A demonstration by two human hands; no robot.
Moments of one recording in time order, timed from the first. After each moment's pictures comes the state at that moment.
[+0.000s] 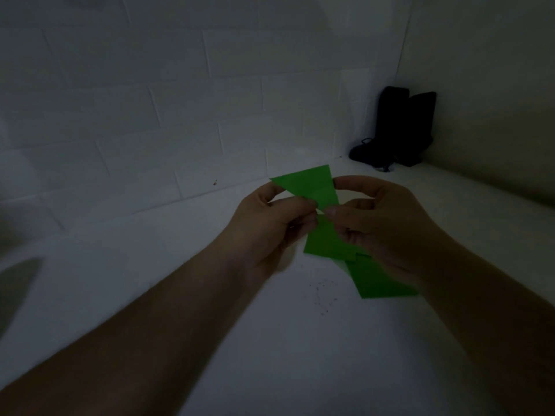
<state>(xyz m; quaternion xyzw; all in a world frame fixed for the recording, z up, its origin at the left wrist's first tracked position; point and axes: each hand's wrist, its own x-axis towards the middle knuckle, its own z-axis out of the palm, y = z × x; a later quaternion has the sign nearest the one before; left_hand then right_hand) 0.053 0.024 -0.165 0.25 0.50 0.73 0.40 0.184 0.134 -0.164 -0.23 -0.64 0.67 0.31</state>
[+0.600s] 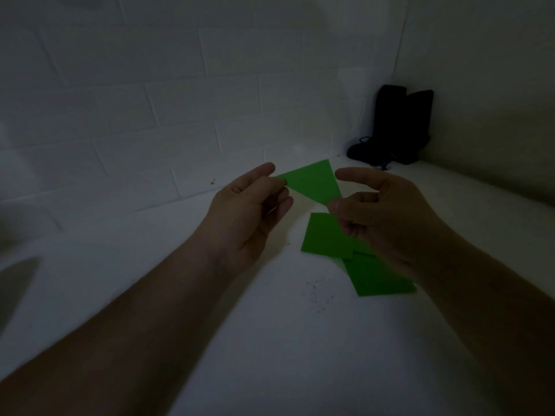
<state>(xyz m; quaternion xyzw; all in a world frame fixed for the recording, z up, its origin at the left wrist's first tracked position) 0.034 0.022 -0.157 0.16 0.46 0.79 0.36 0.189 0.141 -0.163 -0.21 -0.65 0.66 0.32</state>
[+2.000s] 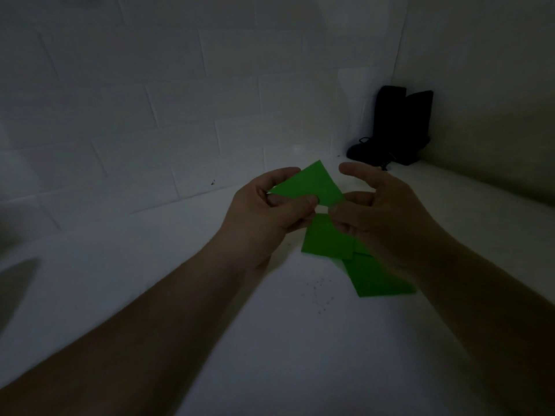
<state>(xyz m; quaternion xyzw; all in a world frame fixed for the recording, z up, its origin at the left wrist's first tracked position) 0.049 0.024 -0.166 0.34 0.51 0.72 0.33 0.185 0.135 -0.162 -0.24 -0.67 0.63 0.32</state>
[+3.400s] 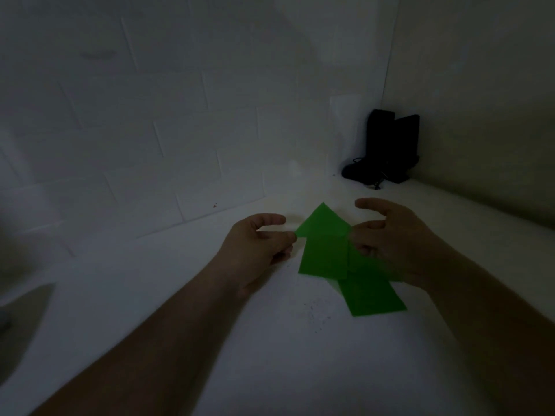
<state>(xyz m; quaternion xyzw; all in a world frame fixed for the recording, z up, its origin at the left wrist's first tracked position) 0.024 0.024 -0.180 0.28 0.66 0.63 0.31 0.204 0.186 -0.170 -0.31 -0.67 0.63 0.27</state>
